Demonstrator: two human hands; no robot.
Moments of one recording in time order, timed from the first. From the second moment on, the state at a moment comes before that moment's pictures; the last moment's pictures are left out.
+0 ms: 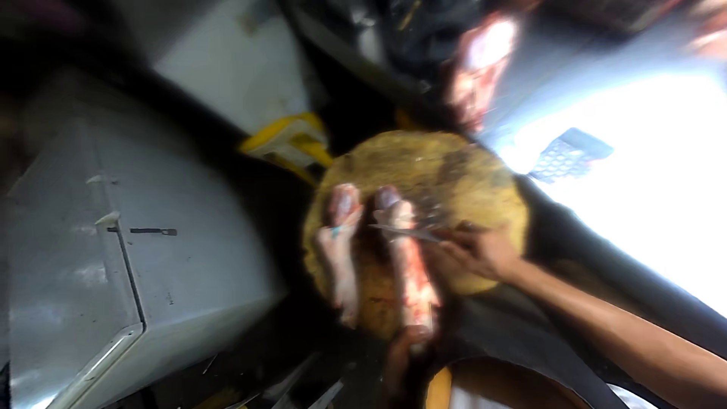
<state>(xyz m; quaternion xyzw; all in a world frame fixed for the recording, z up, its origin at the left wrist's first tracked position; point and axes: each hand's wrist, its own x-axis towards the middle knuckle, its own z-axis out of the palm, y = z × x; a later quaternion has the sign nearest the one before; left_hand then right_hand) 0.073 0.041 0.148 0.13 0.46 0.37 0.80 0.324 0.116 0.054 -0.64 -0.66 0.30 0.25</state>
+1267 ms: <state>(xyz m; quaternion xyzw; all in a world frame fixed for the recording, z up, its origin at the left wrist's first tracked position) 0.076 0.040 0.138 0.13 0.44 0.43 0.78 0.307 0.137 0.020 -0.65 -0.62 0.30 0.31</state>
